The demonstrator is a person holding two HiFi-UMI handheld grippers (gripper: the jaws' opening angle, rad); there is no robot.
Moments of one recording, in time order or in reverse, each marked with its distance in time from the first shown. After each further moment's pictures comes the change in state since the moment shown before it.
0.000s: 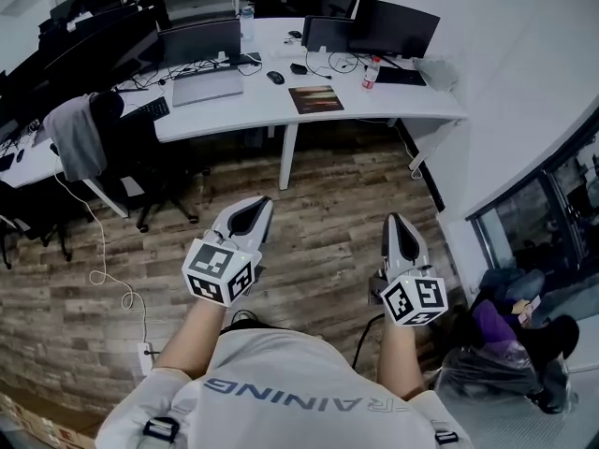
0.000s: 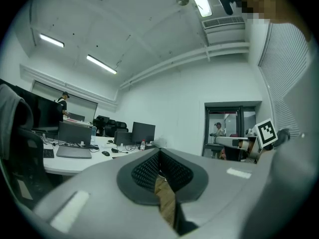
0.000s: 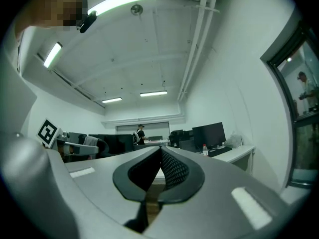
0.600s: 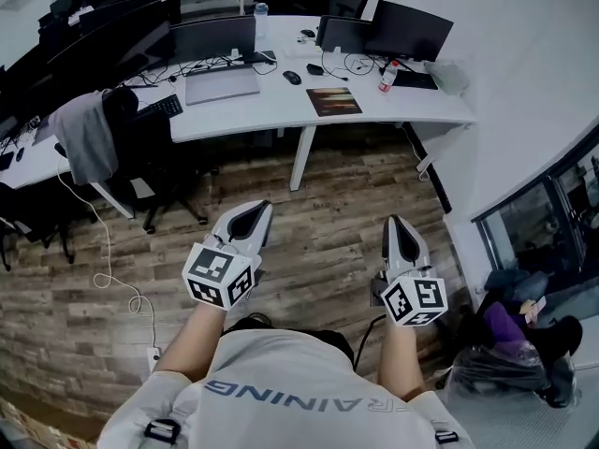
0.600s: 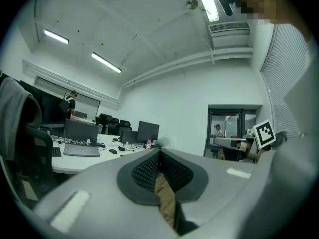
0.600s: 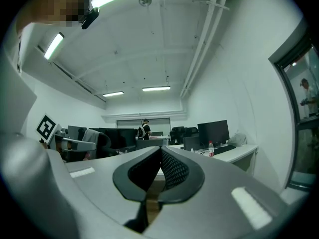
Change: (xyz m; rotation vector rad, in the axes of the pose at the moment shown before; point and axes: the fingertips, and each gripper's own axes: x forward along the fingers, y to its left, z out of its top) left arm -0.032 0.089 -0.007 -0.037 0.007 -0.004; right arm 0.052 0.072 -0.028 -0.044 0.051 -0.011
